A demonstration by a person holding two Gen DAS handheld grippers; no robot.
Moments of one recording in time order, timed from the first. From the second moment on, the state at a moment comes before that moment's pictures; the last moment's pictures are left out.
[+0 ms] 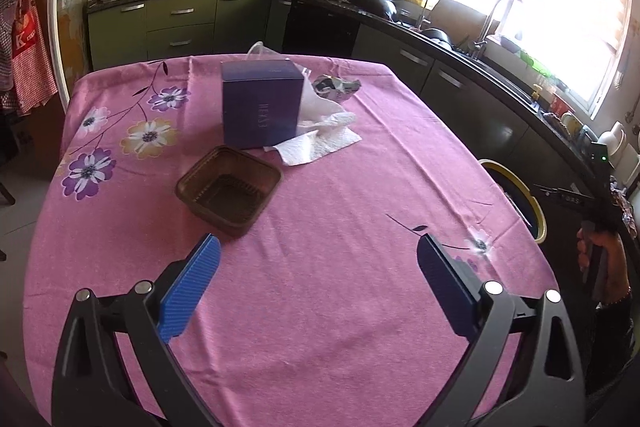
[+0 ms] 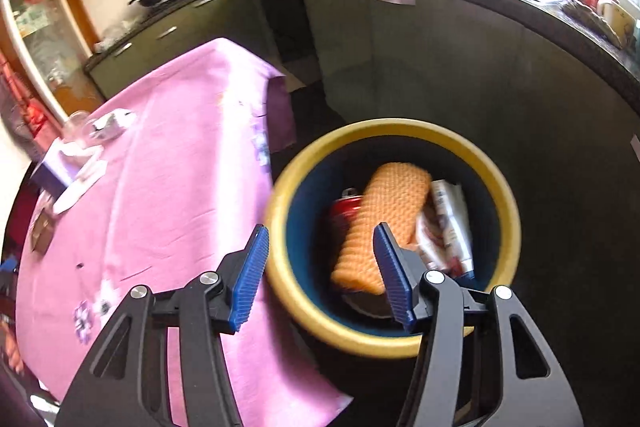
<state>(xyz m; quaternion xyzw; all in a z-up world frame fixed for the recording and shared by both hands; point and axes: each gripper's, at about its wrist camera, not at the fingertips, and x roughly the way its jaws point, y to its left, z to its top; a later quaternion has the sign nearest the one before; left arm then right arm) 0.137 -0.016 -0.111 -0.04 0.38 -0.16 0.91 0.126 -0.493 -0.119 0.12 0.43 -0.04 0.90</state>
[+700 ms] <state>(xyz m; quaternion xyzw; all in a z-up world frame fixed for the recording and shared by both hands) 0.238 -0.002 -0.146 0.05 0.45 -0.18 0.87 0.127 -0.433 -0.116 0.12 0.44 0.02 0.89</state>
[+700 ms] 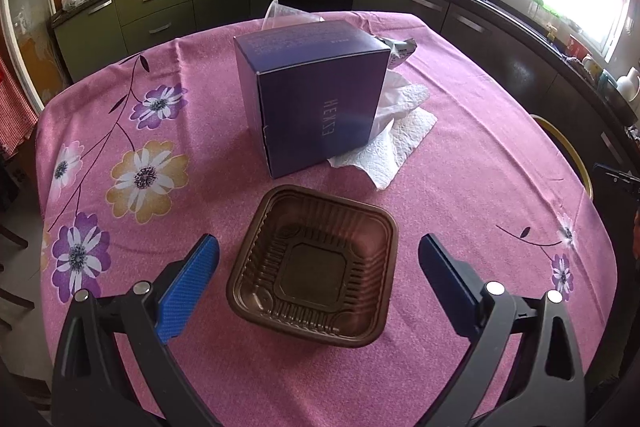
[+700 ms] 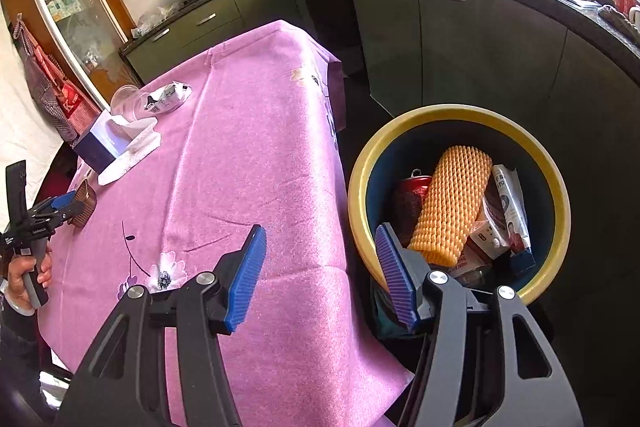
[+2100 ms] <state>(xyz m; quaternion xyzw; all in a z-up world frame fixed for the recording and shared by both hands) 0.170 -0.129 -0.092 0.14 0.41 -0.32 0.84 0.082 -0.479 -0.090 0.13 0.39 -0.06 0.91</state>
